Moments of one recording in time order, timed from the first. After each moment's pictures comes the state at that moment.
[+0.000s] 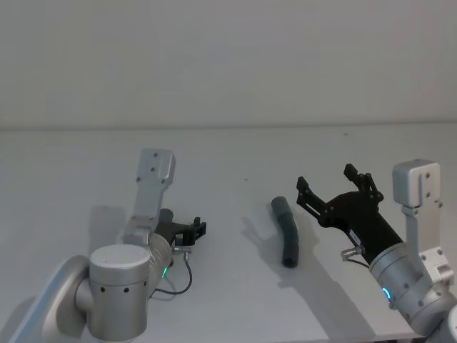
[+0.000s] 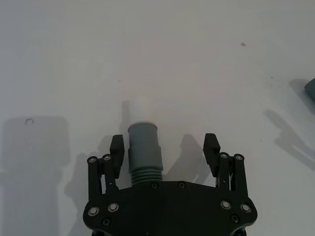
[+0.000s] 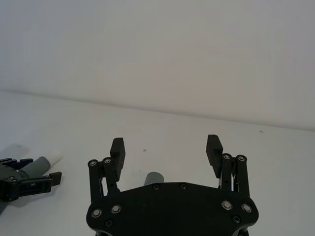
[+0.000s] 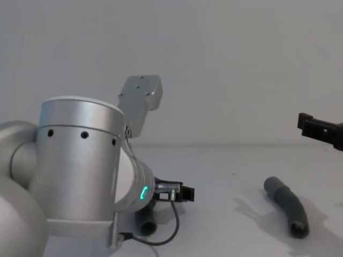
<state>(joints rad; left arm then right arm) -0.28 -0.06 0.38 -1.53 -0.20 0.69 0.23 -0.01 0.34 -0.23 -1.77 0.29 0.03 0.07</state>
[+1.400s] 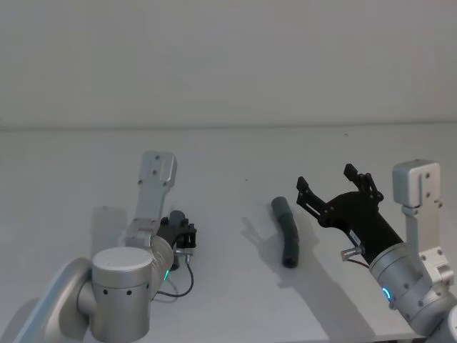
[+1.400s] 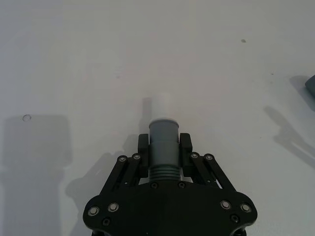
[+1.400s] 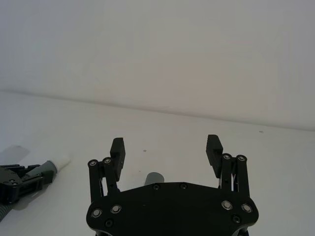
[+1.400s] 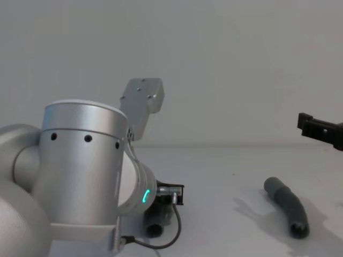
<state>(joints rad) -0.27 -0.07 0.38 -1.53 -0.19 0.69 0.23 -0.01 0.34 -0.23 -1.77 0.29 0.03 0.07</state>
